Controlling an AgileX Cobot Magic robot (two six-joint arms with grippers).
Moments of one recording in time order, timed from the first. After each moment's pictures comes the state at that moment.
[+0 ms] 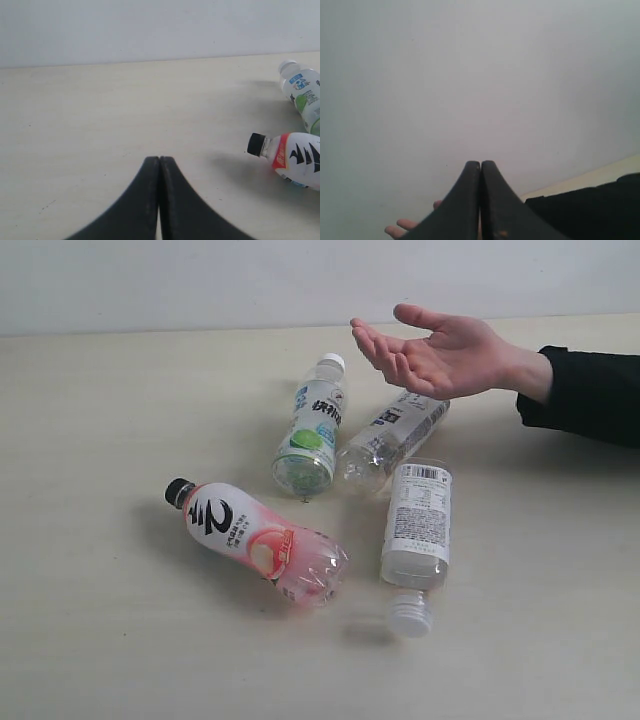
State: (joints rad) left arm -0.03 0.00 0.00 0.12 0.34 -0.11; right arm 0.03 0.08 -0.01 0.00 -0.18 0.44
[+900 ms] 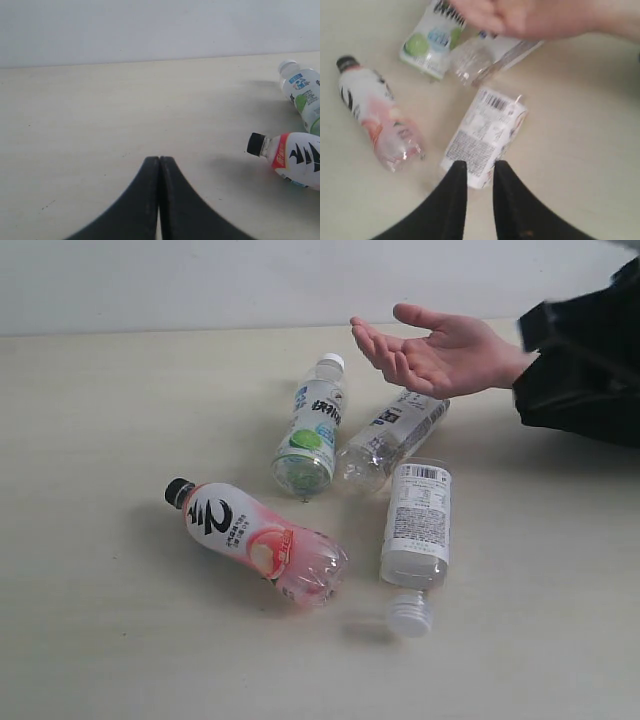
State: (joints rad) left arm -0.03 0.00 0.00 0.12 0.34 -0.11; right arm 0.22 1.30 -0.97 0.43 0.92 -0.21
